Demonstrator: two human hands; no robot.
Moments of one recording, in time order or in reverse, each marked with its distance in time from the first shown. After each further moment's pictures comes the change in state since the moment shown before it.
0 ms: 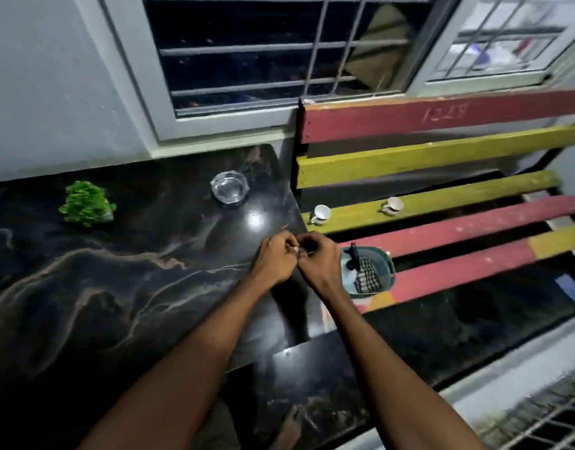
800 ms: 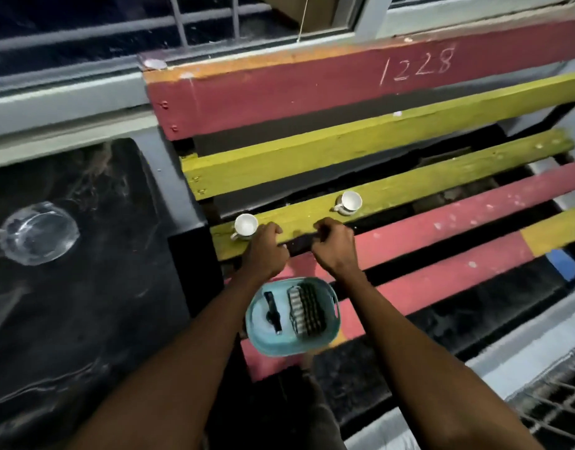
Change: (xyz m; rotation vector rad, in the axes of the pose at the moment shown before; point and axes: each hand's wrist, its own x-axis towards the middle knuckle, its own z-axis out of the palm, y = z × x) left_hand 0.254 0.046 0.250 0.093 -0.189 -0.160; right_hand 0.262 0.280 -0.114 -0.224 -0.120 0.275
